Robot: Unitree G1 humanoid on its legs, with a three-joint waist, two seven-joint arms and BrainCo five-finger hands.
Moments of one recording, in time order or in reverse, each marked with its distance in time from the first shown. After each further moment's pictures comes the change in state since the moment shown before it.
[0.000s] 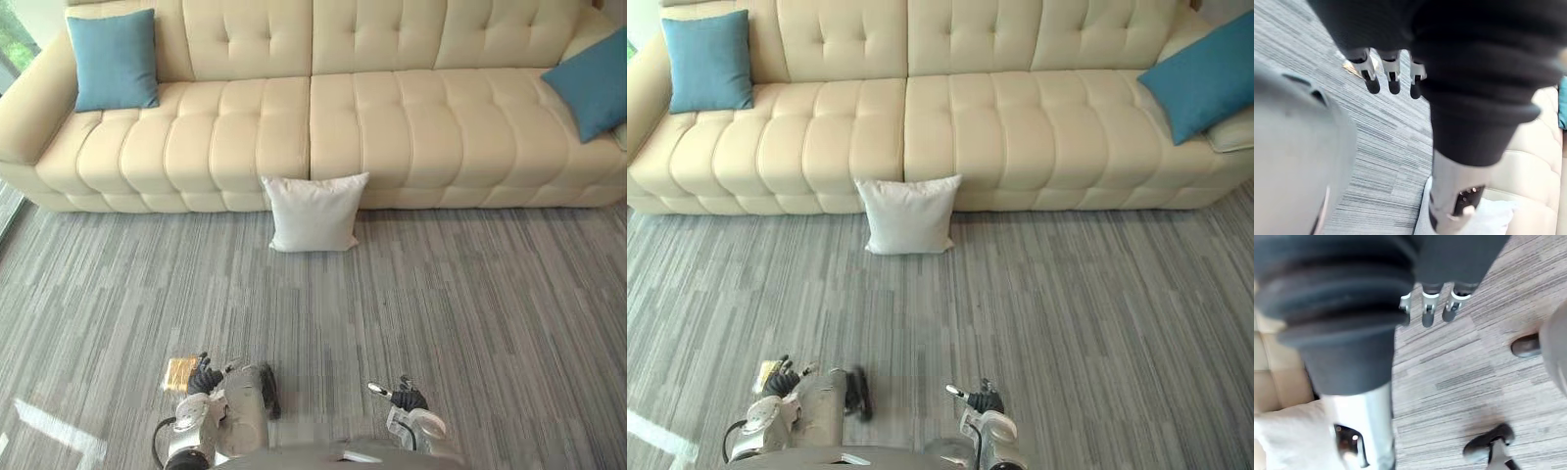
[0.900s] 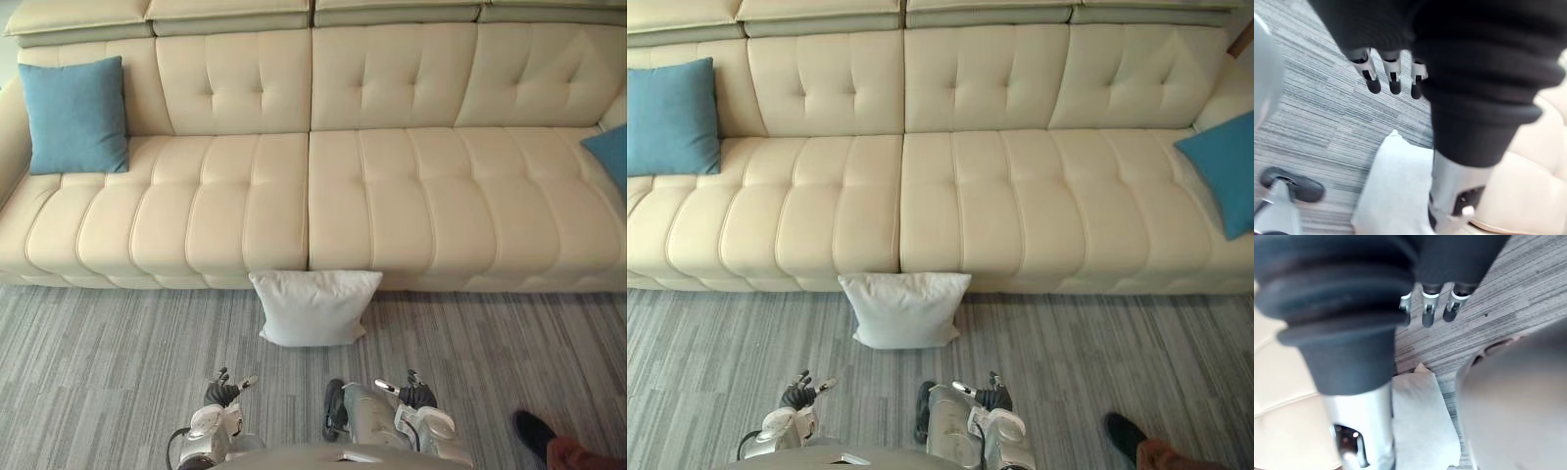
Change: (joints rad) left arm -0.012 -0.088 0.040 -0.001 0.011 -0.001 -0.013; right arm 0.000 -0.079 0.013 0.002 -0.001 -0.009 0.001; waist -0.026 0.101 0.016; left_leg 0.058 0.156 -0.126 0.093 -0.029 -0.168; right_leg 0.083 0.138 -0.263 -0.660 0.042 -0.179
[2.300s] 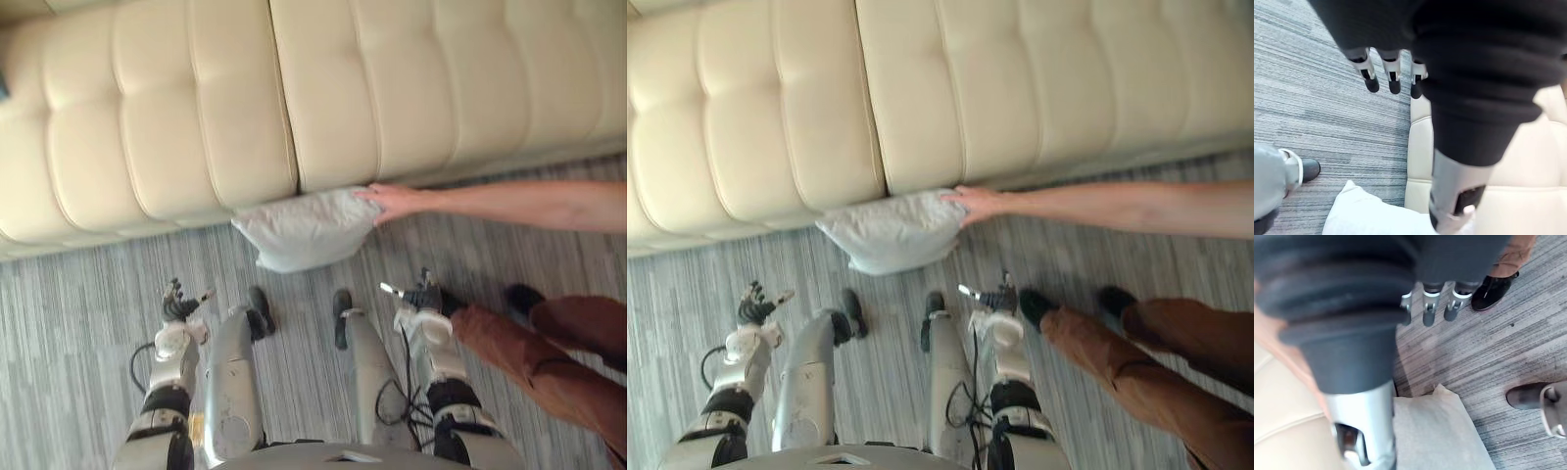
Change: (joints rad) left arm -0.573 0.176 -0.061 -0.152 -0.192 -0.038 0.169; right arm -0.737 -0.071 -0.012 -0.196 0.046 -0.027 -0.249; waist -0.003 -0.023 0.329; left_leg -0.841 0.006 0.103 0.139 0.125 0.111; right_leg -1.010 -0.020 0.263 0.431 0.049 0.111
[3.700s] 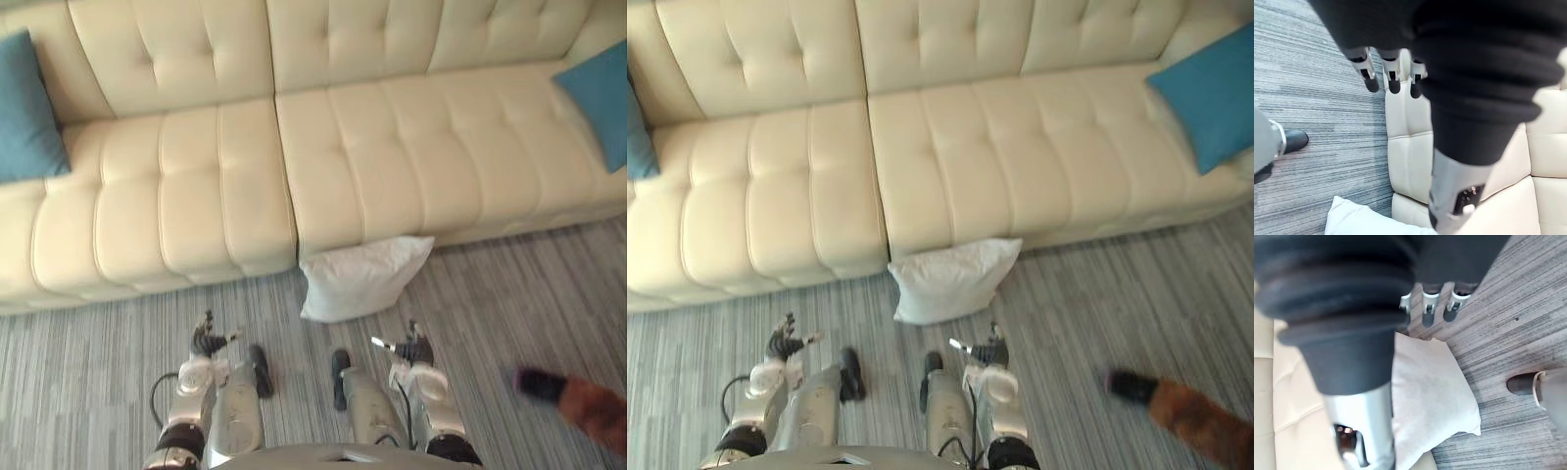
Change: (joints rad) left arm 0.591 -0.079 -0.044 0.184 0.242 0.037 -0.126; right arm 0.736 0.081 -0.019 0.185 -0.123 0.021 0.182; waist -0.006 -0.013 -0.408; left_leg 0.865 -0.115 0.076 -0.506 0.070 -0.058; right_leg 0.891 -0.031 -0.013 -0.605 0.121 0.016
